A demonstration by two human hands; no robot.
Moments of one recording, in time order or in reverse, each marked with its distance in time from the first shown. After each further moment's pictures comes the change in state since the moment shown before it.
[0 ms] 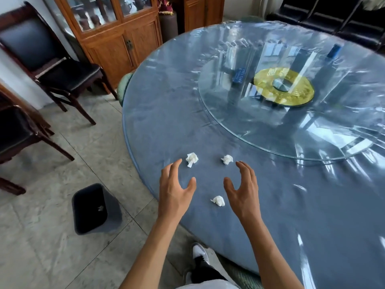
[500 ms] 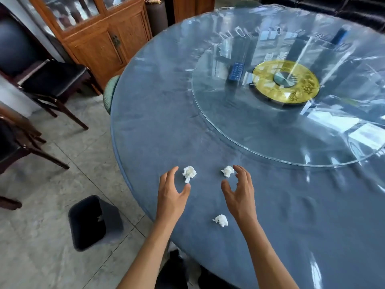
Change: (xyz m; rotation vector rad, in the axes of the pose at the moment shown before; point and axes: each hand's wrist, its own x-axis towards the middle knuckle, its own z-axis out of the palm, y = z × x) left_hand 0.077 -0.027 0.038 -0.039 -0.135 -0.142; right_hand 0.069 0.019 0.036 0.047 -0.005 0.139
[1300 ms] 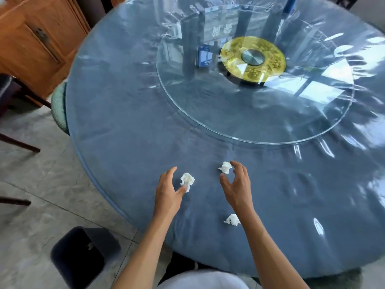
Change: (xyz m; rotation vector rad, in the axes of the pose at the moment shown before) left_hand 0.101 -0.045 0.002 0.035 -0.381 0.029; right_hand 0.030 -0.003 0.054 -0.056 0.167 0.274
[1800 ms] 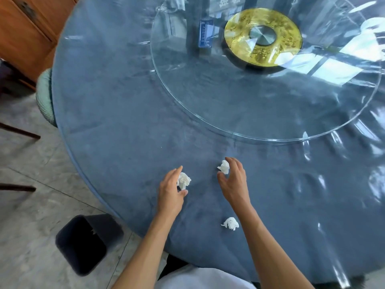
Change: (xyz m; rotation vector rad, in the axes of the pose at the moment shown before) left_hand 0.021 -0.013 0.037 0.121 -0.062 0.014; right_hand 0.044 0.030 0.017 -0.083 -0.143 0.045
